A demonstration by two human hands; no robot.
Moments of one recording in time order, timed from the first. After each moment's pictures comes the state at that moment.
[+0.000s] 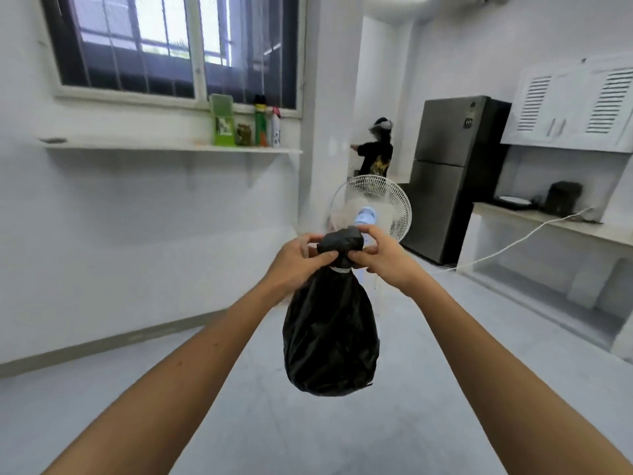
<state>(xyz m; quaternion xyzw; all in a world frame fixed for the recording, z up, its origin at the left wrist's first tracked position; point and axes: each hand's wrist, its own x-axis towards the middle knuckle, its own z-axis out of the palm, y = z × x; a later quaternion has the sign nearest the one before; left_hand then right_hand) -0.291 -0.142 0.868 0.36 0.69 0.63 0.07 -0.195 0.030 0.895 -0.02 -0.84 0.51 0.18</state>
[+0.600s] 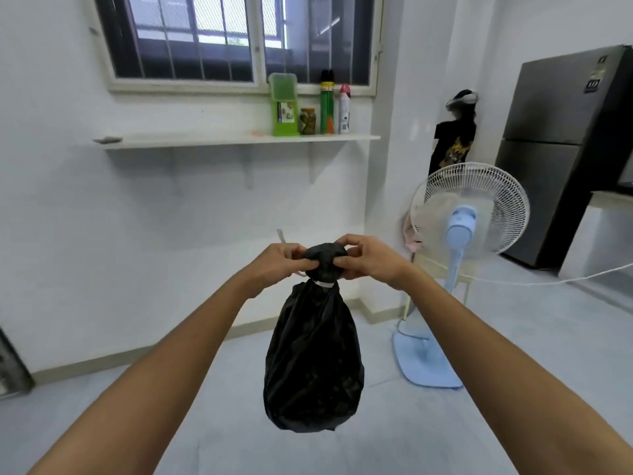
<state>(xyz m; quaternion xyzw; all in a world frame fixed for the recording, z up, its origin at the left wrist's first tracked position) -0.615 -0.245 0.842 0.28 0.80 0.52 0.11 -0.558 -0.028 0.846 0.10 -0.84 0.53 0.01</state>
